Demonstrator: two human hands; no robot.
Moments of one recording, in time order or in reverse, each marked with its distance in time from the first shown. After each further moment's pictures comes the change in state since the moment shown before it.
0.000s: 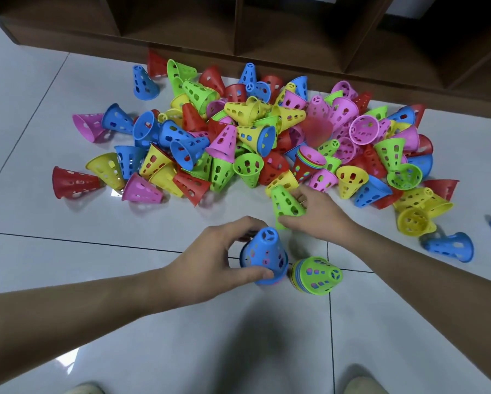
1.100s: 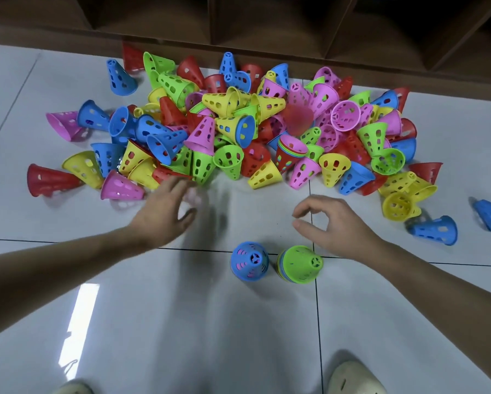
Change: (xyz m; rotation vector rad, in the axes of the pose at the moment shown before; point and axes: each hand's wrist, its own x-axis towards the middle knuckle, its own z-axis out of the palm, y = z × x) left_hand 0.033 -0.111 -0.044 0.722 0.135 -0.081; right_hand -0.058 0.044 -0.025 0.131 0.069 -0.327
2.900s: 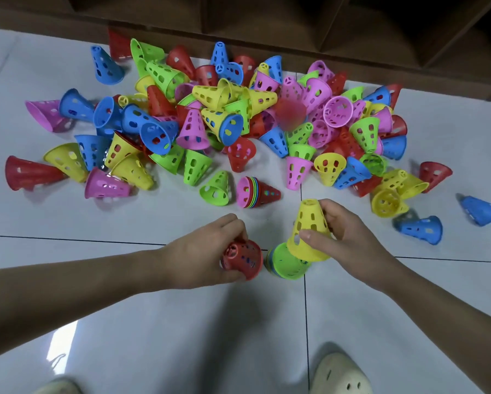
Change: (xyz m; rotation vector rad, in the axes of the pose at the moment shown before) left_hand -0.019 0.109 0.003 -0.308 -0.343 0.224; right_hand -0.043 -0.033 -0.018 0.479 -0.010 0.272
